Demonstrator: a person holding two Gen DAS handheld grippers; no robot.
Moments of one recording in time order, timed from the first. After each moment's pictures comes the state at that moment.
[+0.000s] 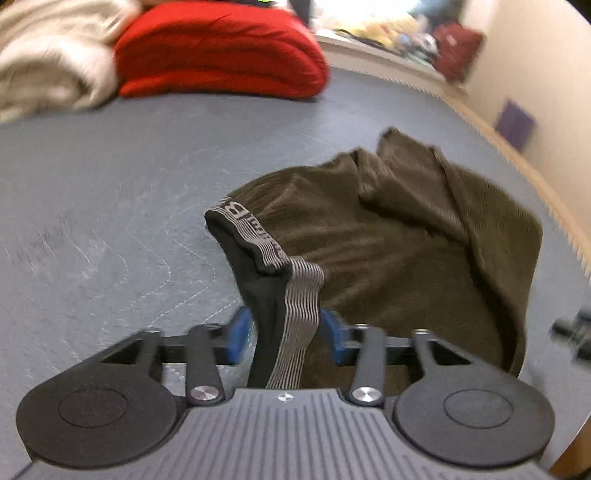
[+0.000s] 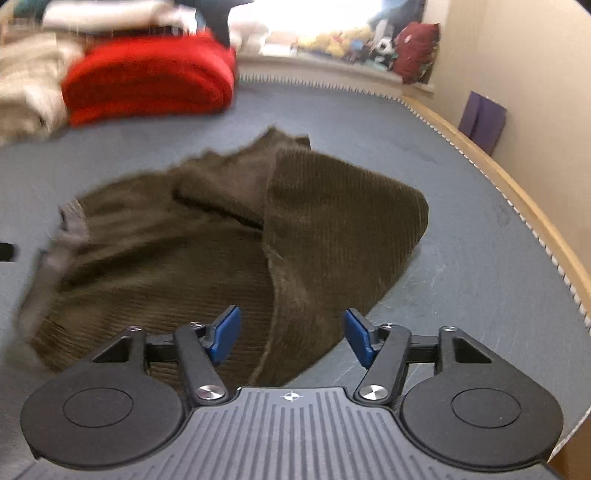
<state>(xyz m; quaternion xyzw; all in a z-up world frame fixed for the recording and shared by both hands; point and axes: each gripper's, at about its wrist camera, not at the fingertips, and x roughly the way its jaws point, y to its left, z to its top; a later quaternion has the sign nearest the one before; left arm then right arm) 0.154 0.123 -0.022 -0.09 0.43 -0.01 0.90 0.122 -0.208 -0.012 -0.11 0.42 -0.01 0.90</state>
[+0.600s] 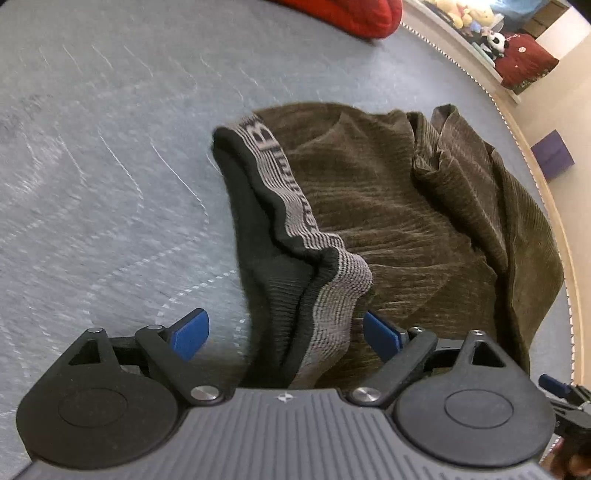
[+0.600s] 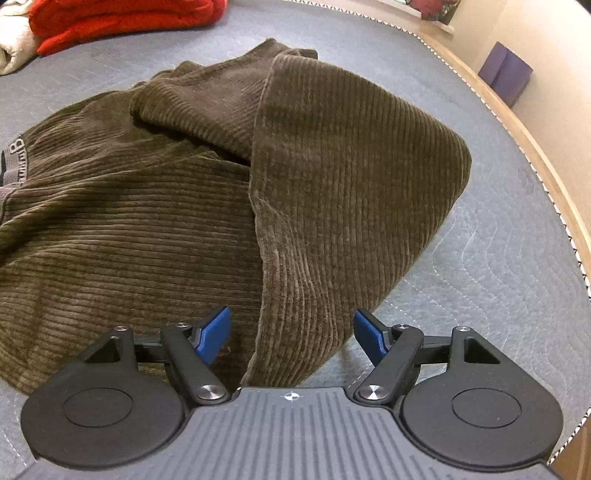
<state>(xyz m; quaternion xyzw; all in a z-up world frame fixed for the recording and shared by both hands) 0.226 0.149 -0.098 -0.21 0.54 0.00 0.82 0.194 -0.202 -0.073 -0.11 0.52 -0.03 0.85</state>
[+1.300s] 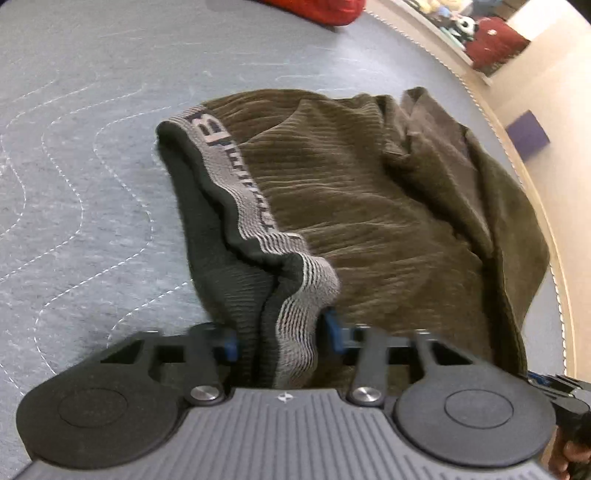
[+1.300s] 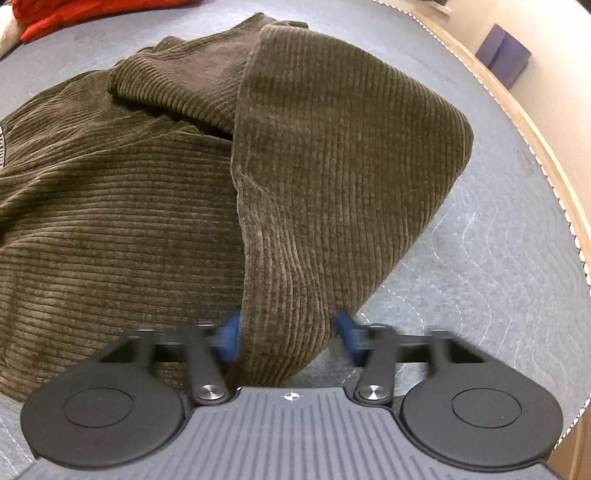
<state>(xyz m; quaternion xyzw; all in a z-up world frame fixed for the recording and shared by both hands) 0.239 0.131 -0.107 -0.19 0.52 -0.05 0.83 0.207 -0.212 -0.093 -0.10 0.55 -0.05 0.83</state>
